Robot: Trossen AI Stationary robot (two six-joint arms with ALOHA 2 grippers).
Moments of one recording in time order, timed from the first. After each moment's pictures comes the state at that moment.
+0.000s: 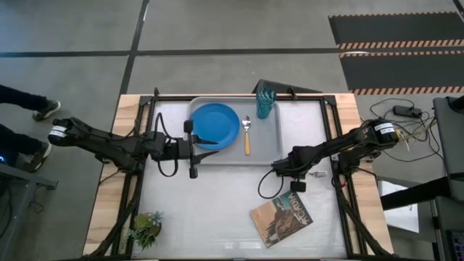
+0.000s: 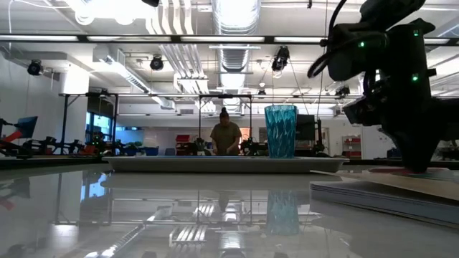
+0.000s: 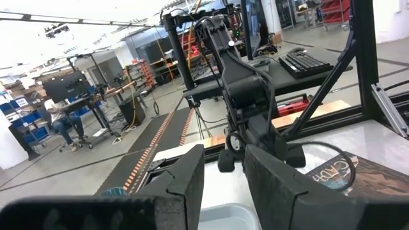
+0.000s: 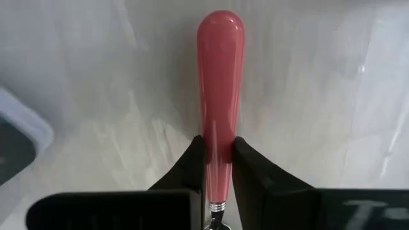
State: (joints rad) left arm -0.16 1.04 0.71 0.38 -0.27 0.35; right arm 0.14 1.57 0.80 -0.92 0.03 0.30
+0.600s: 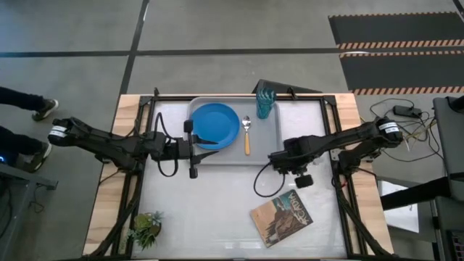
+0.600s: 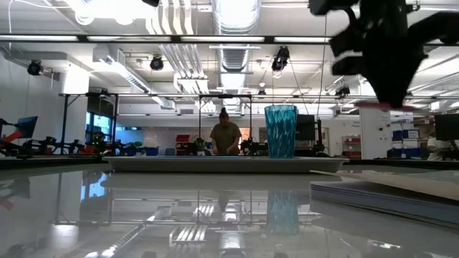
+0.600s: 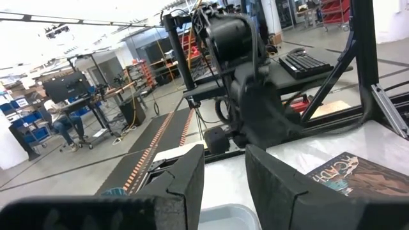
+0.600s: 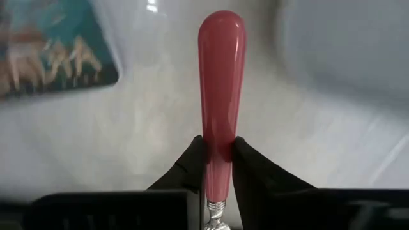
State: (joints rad) left arm -0.16 1.04 0.71 0.39 -0.27 0.35; right arm 0.15 1.53 1.16 -1.29 0.03 -0.12
